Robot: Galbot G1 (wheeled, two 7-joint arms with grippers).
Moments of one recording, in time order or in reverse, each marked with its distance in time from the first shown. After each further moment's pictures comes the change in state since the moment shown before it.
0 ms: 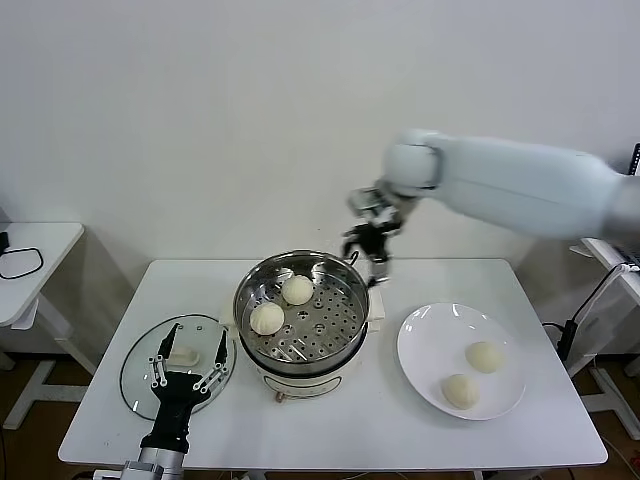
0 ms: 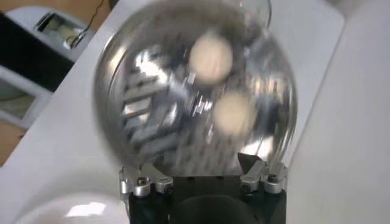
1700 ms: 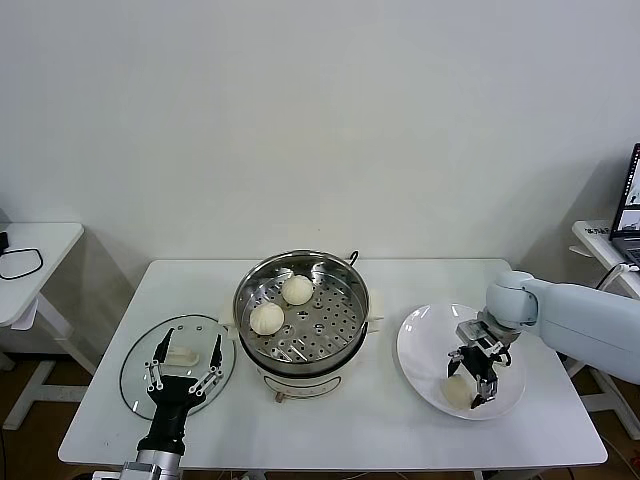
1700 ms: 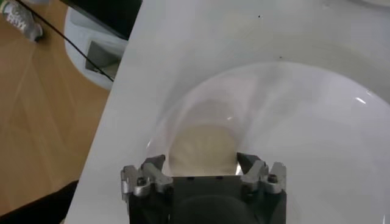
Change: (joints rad) left arm -0.001 -0.008 -0.022 0.030 0.003 -0.011 -0.003; right arm -0.473 -0.249 0.084 0.037 -0.287 0.054 0.124
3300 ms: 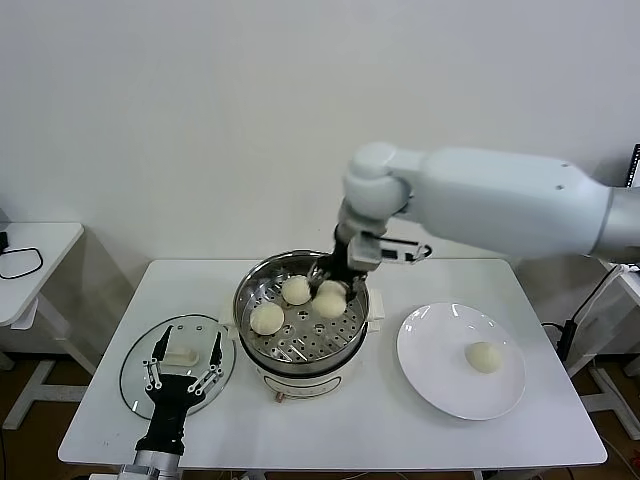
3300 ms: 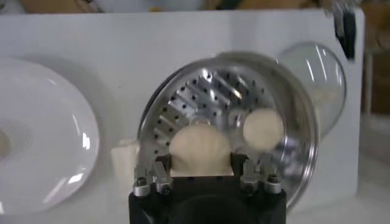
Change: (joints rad) left arm 0.013 0.004 -0.001 -0.024 -0.003 -0.014 -0.002; right arm 0.412 0.505 0.034 0.173 -0.180 0.643 0.004
